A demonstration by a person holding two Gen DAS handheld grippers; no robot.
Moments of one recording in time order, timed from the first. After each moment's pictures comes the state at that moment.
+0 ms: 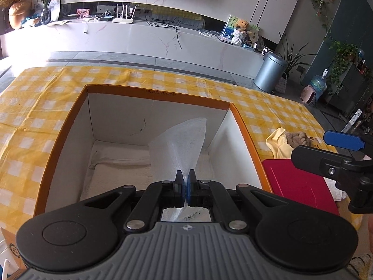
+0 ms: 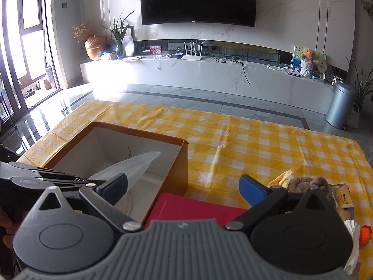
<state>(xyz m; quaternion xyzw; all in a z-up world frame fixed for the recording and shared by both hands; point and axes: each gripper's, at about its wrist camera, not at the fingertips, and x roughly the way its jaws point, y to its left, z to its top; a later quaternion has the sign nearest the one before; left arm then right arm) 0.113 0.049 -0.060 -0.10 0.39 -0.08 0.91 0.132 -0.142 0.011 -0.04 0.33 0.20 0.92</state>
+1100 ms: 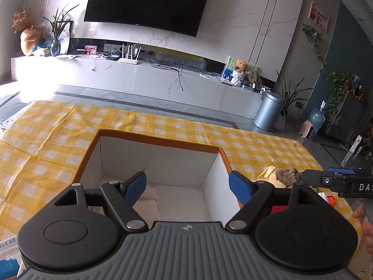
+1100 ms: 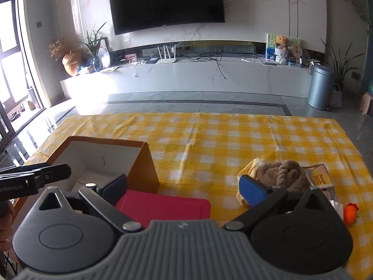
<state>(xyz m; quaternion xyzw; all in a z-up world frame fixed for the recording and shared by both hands) 0.082 0.051 -0.021 -0.12 0.29 -0.07 0.95 0.131 -0.207 0.020 0.02 0.33 0.14 0.93</state>
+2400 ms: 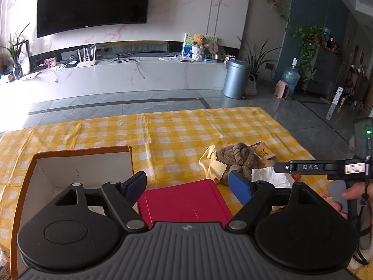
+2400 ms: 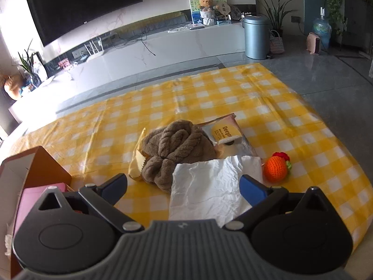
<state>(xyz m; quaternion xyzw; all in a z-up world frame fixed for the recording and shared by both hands) 0.083 -0.089 0.016 -0.01 0.33 -0.12 0.93 0.144 -0.370 -0.015 0.12 0.40 0.01 0.91</state>
